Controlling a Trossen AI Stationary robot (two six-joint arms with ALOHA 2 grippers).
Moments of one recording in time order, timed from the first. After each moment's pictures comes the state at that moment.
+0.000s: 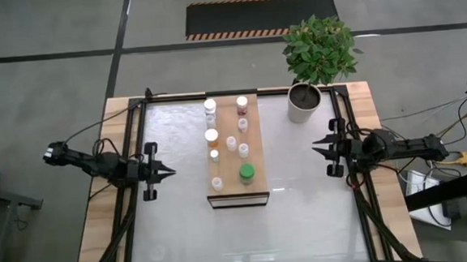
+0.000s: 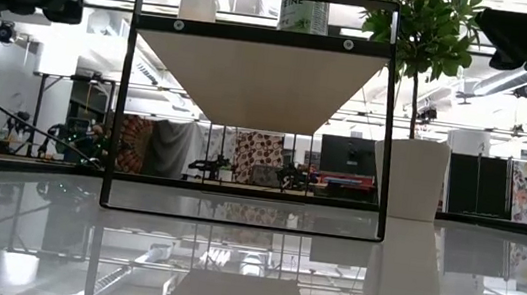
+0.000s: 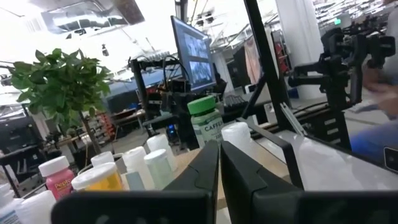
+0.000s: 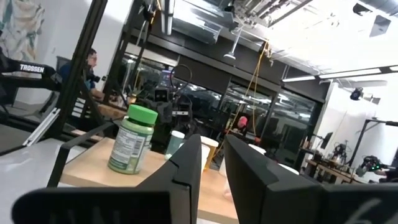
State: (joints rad) left arm -0.33 0.10 0.01 0.27 -0.19 0.35; right arm 0.05 0.03 0.01 0.32 0.03 -0.39
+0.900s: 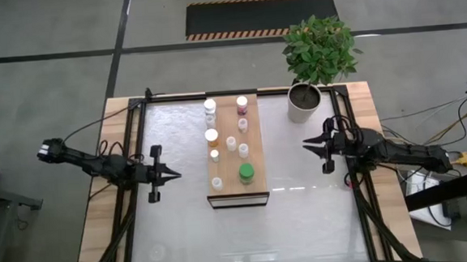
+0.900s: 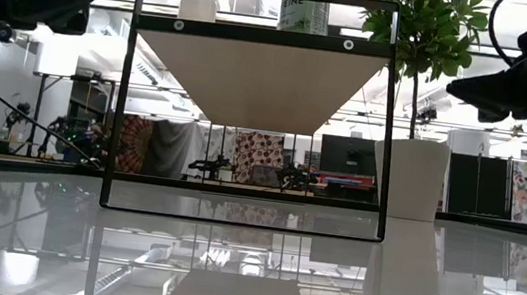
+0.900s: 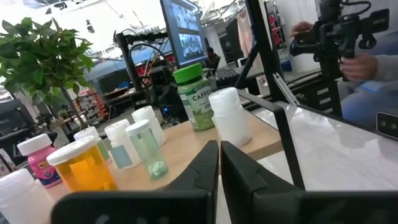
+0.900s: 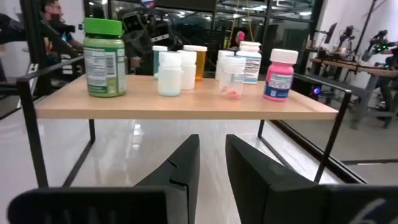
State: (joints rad) left arm -0.33 0.23 0.01 0.27 -0.20 0.35; right arm -0.14 0.00 0.02 -0.01 -0.01 -0.10
